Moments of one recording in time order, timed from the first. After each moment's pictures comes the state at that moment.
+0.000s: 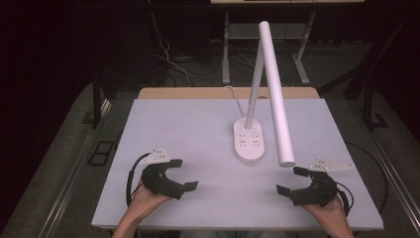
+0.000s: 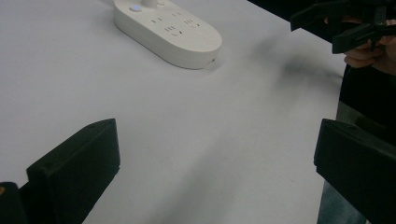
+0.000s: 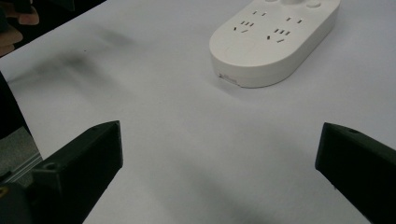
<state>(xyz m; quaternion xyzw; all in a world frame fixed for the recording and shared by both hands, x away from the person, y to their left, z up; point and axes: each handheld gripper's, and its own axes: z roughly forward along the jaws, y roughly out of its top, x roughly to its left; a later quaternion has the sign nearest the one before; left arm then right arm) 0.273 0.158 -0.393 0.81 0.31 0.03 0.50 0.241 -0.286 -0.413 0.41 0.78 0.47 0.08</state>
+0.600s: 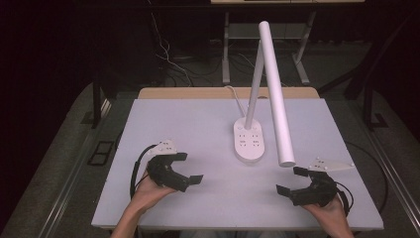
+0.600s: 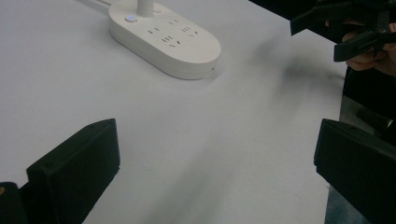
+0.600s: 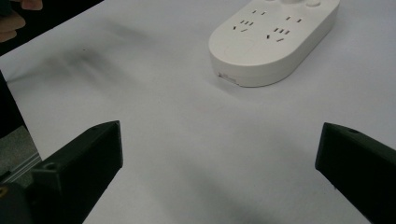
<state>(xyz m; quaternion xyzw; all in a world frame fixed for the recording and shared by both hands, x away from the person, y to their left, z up) 0.289 0.143 -0.381 0.82 0.29 0.03 0.49 0.242 -0.285 -0.414 0.42 0.78 0.47 0.08</state>
